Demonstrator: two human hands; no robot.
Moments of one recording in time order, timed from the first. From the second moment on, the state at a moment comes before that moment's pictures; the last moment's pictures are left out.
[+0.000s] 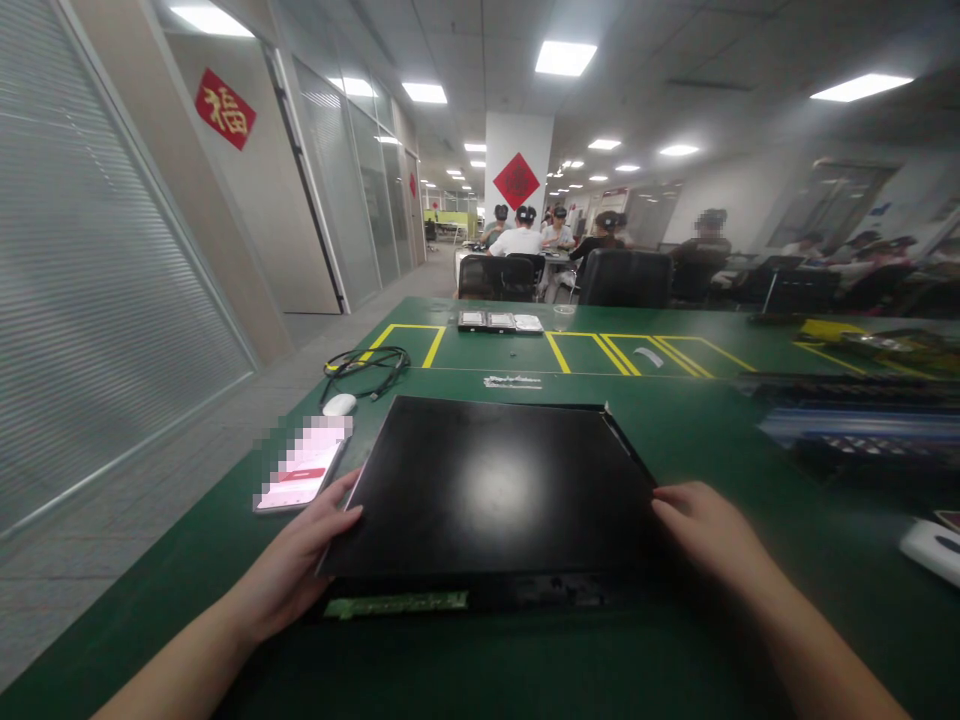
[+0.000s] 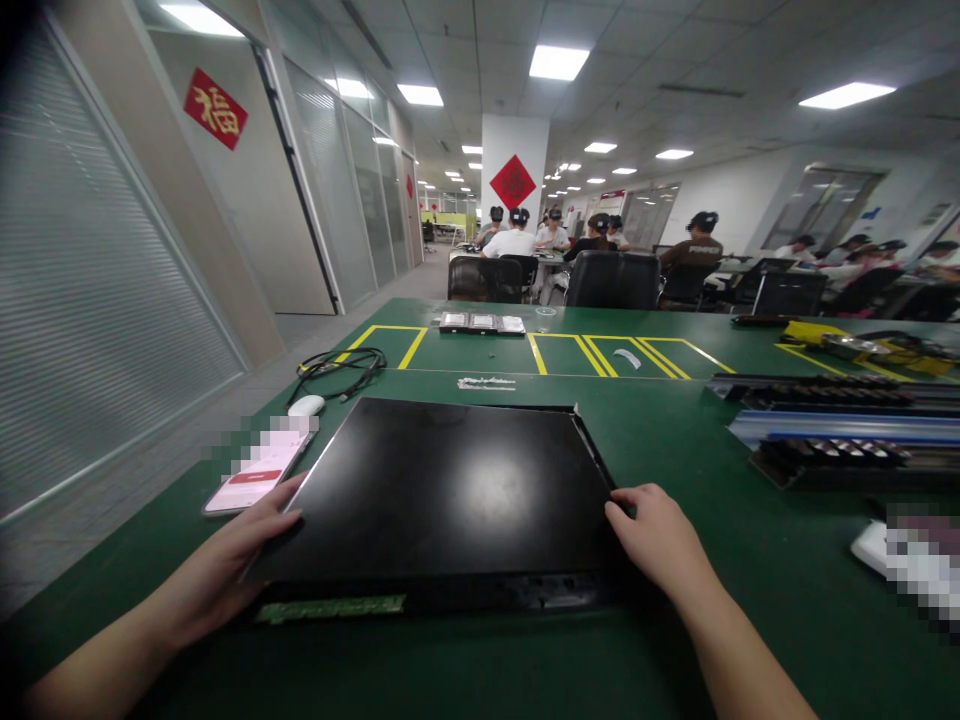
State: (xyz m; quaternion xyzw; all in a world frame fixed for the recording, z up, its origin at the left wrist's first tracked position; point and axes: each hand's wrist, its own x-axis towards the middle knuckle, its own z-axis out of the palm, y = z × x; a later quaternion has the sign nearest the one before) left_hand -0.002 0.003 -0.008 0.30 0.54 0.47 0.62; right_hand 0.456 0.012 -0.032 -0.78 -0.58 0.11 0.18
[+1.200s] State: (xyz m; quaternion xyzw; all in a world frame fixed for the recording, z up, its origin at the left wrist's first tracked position) left_hand 0.006 0.001 0.002 0.32 0.53 0.47 0.63; right_hand 0.451 0.014 -0.033 -0.78 -0.61 0.11 0.09
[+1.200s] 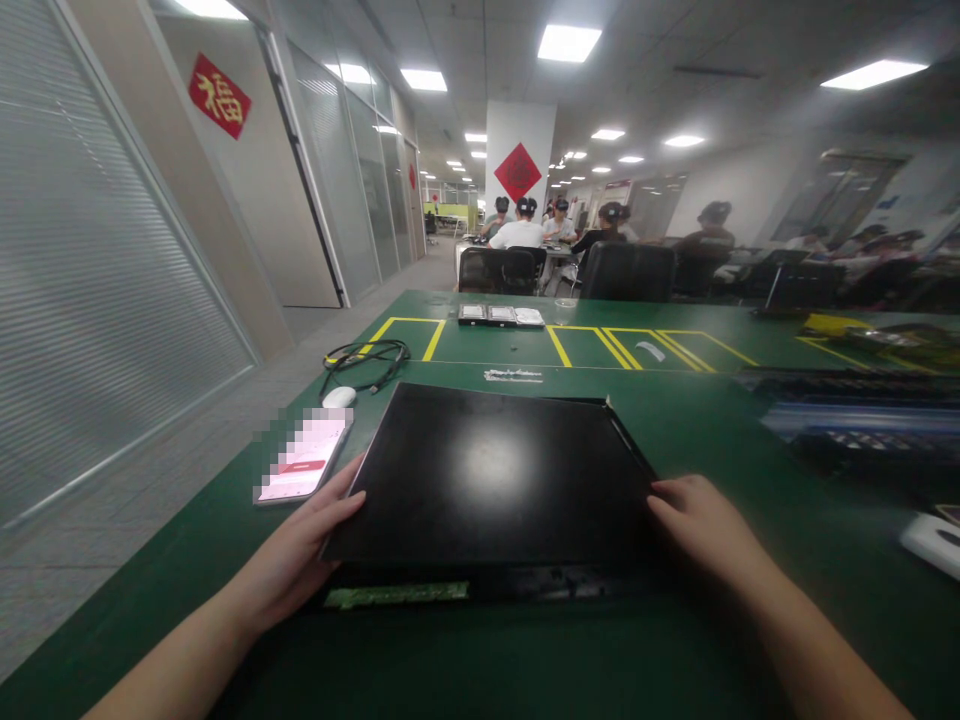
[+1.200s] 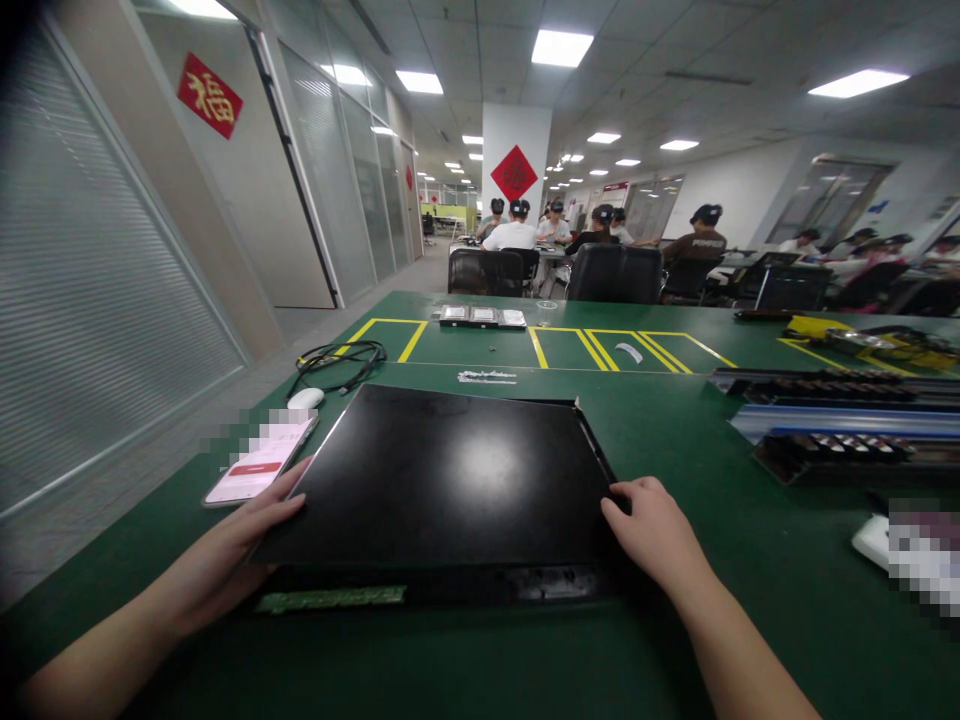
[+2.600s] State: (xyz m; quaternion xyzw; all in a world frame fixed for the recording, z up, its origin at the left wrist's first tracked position) left_hand 0.013 -0.003 0.006 0.33 0.53 0.47 0.62; right_hand 0.454 0.014 -0.040 -0.78 -0.61 0.08 0.13
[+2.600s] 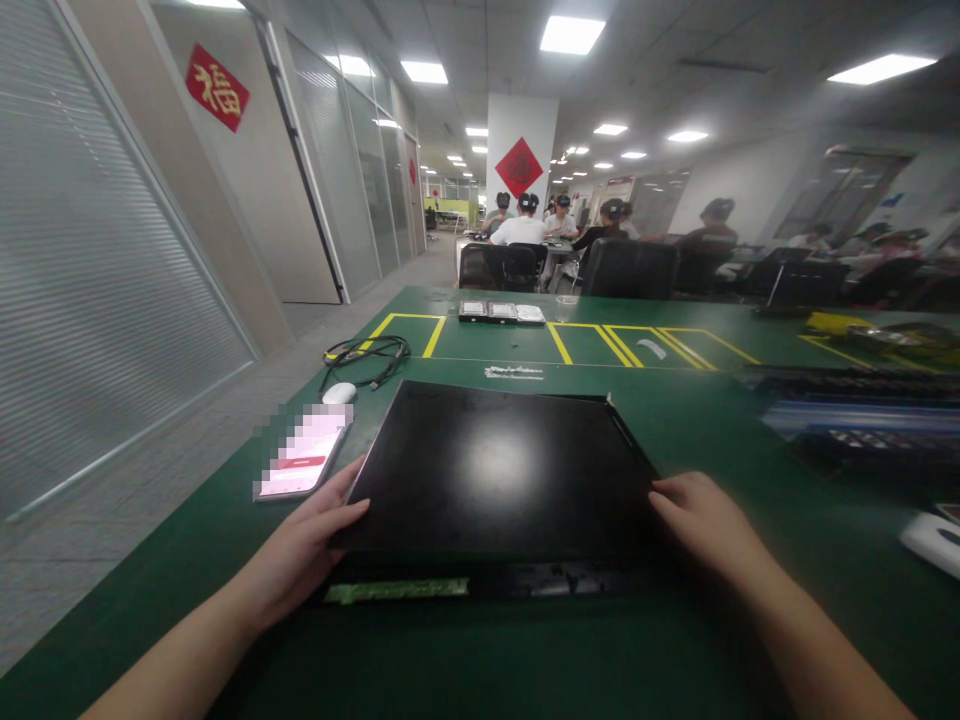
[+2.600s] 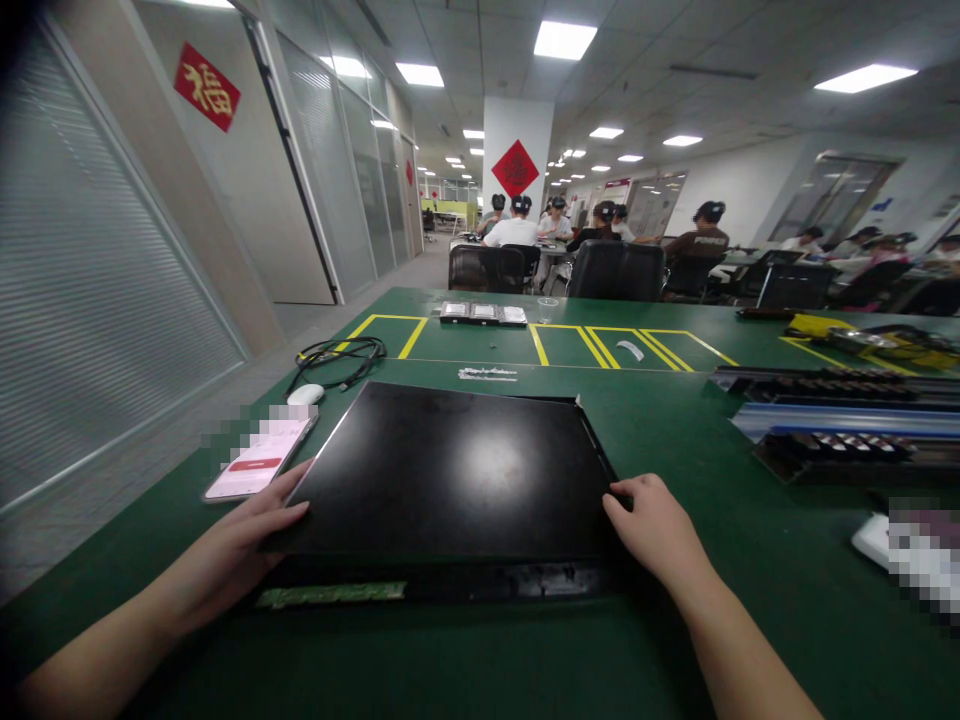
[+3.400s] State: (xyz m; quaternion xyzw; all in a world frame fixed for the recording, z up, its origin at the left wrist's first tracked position) left_hand 0.012 0.002 -0.003 0.32 0.54 0.50 0.60; right_hand 0.456 0.016 -0.037 -0.78 -0.59 0.11 0.16
